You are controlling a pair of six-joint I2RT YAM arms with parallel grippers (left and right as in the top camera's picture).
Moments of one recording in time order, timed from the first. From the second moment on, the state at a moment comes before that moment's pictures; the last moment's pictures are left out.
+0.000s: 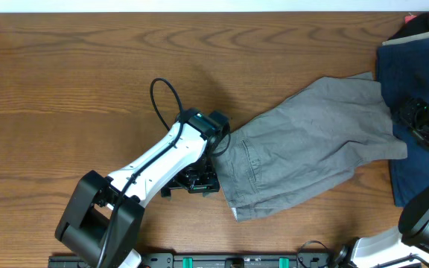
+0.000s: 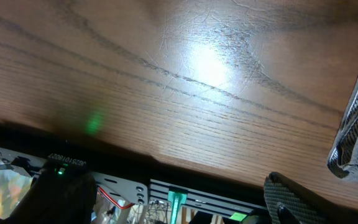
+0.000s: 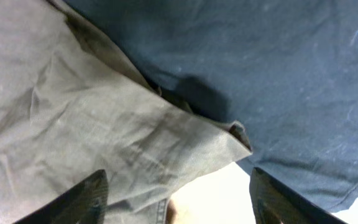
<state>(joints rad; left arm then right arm) -0.64 1.73 1.18 -1.38 0.10 -0.77 -0.49 1.75 1.42 -1.07 0.00 0.37</state>
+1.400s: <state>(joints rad) -0.66 1.73 1.07 -0.81 0.22 -0.80 -0.43 1.73 1.42 -1.13 -0.26 0.22</state>
